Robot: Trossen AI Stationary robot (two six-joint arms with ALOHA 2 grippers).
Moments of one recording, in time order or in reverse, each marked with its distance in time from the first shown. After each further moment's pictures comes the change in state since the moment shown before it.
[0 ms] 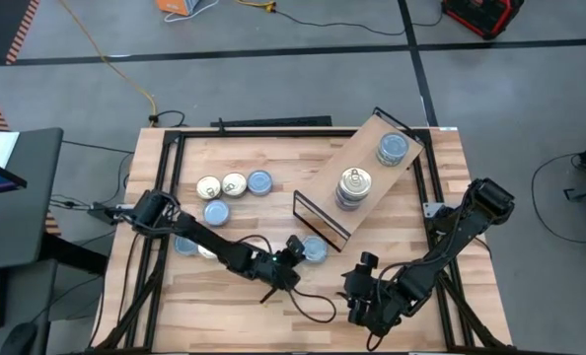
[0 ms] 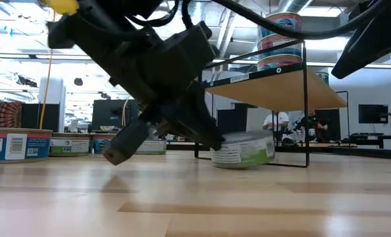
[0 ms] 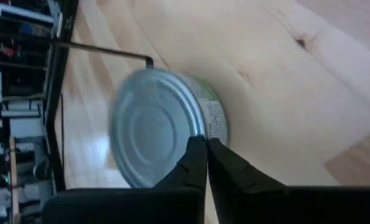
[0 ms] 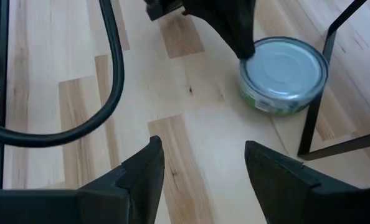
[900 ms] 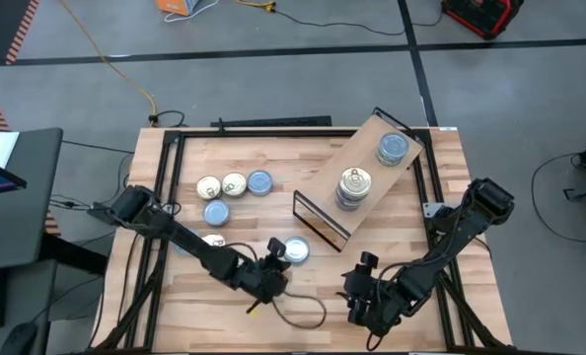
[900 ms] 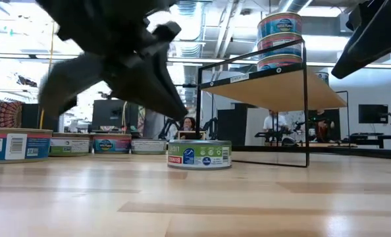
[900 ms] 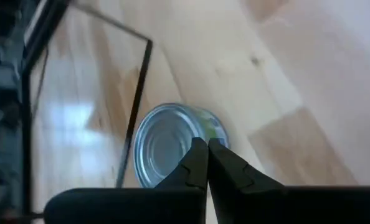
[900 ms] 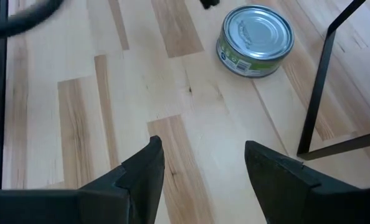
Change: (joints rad) left arm -0.081 -0.155 -0.003 -0.189 -0.063 -0.388; right arm -0.001 0.000 0.000 0.000 0.001 0.002
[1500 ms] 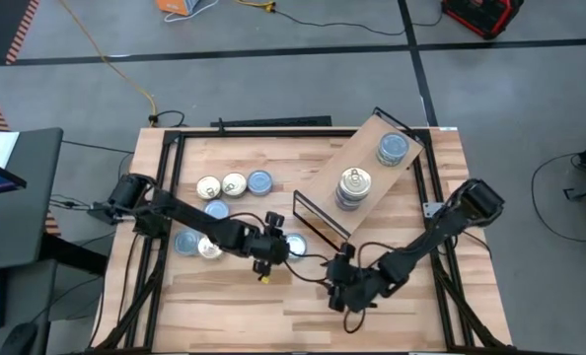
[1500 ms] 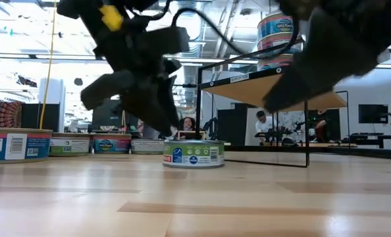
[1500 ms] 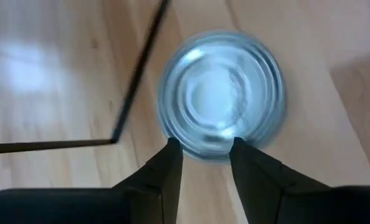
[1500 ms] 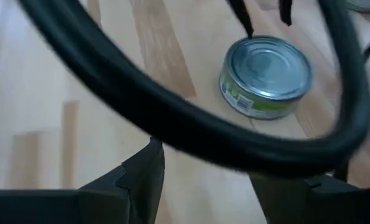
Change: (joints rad) left arm 0.201 -0.072 -0.023 -0.176 0.203 -0.063; right arm -0.153 0.074 -0.171 0.507 -0.024 -0.281
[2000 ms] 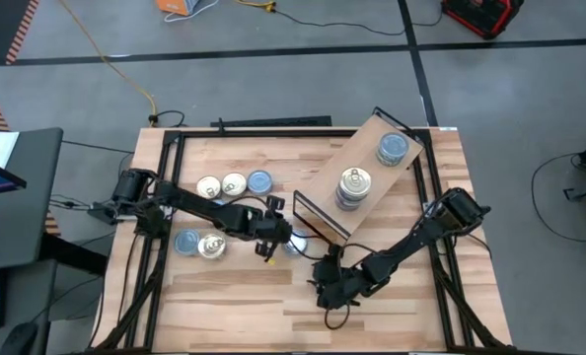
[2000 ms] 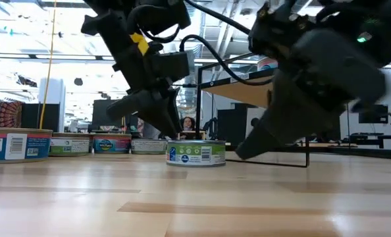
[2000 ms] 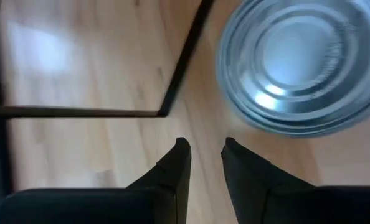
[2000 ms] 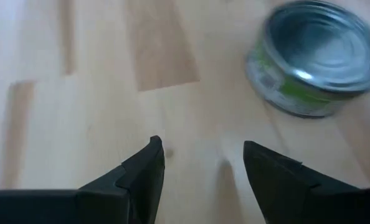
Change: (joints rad) left arm 0.139 0.002 -0.012 0.009 -0.006 0.100; right arm -0.088 0.156 0.062 0.037 -0.051 -0.028
